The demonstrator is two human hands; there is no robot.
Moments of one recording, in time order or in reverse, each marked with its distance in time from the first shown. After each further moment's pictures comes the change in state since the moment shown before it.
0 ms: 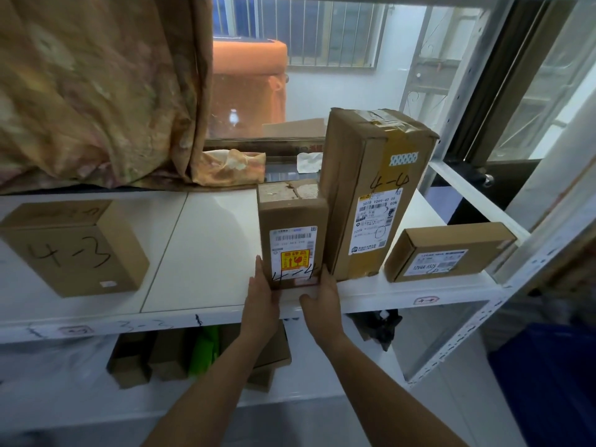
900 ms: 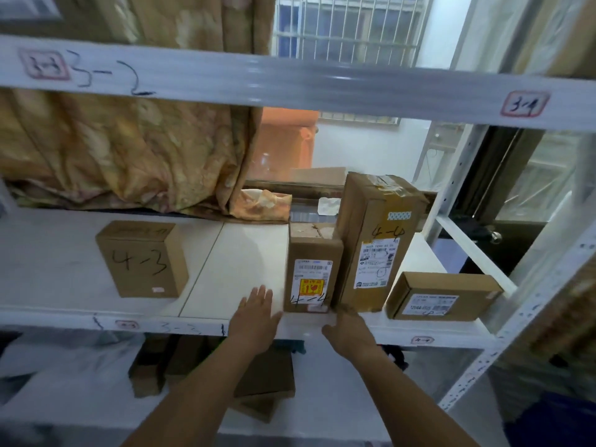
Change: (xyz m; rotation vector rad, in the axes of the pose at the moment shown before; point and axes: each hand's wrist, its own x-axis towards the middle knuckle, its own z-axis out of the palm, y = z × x) left_hand -0.034 0.026 -0.067 0.771 -0.143 -0.025; right_hand -0.022 -0.037 -0.064 -0.649 -0.247 -0.035
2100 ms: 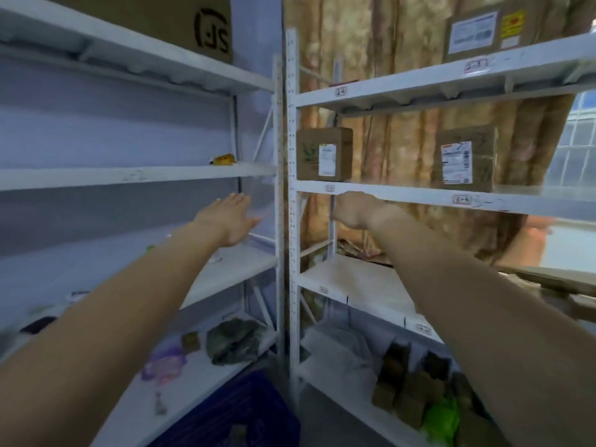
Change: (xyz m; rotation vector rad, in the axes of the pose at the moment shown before) left_hand -0.626 -0.376 -0.444 0.345 0.407 -0.533; right_hand -0.523 -0.521 0.006 -0.370 0.075 -0.980
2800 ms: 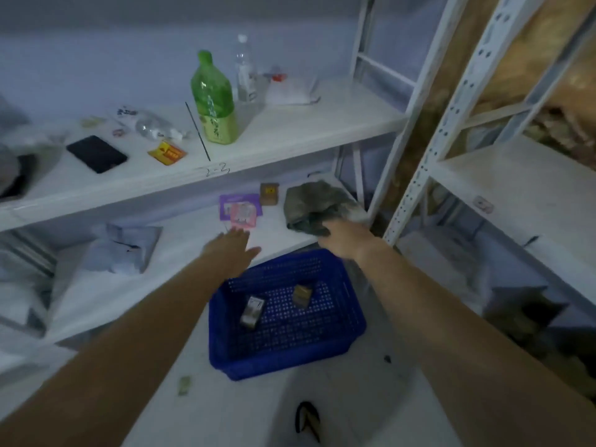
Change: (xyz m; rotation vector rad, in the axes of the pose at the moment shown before) left_hand 0.061 -0.189 0.447 -0.164 -0.610 -0.507; right_hand 0.251 -0.112 0.489 0.141 -0.727 -0.313
